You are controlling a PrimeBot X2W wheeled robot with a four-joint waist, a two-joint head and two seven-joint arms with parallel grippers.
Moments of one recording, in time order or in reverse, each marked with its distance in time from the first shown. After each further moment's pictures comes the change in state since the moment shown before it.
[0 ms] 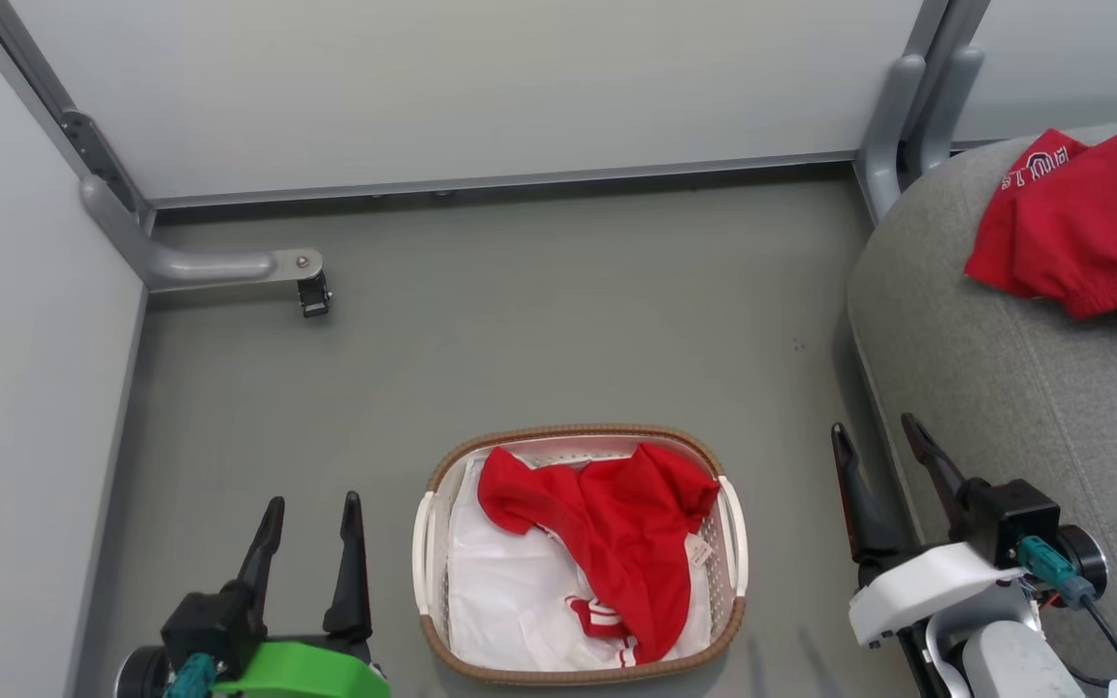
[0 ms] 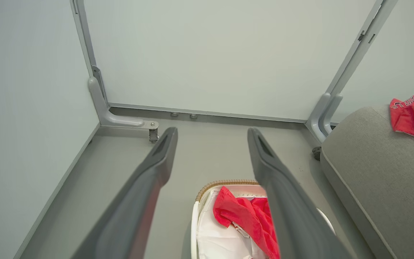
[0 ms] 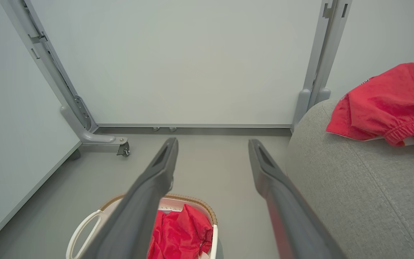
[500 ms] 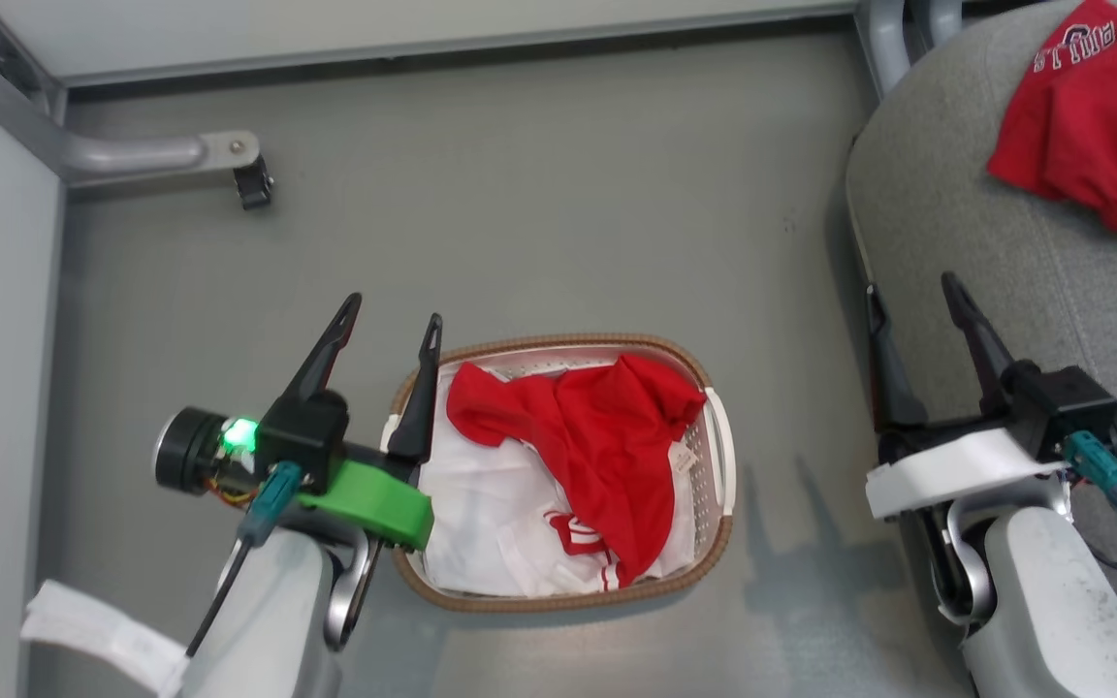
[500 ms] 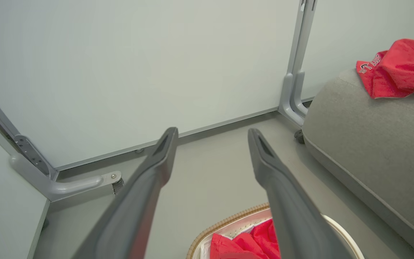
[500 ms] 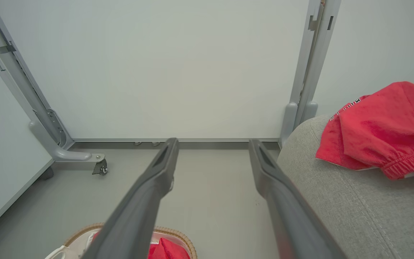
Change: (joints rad) left arm -0.358 0.034 -0.145 0.104 0.175 -0.044 0.000; right arm -0.155 0.000 -0.049 -0.073 -0.027 0.000 0.000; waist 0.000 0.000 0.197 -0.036
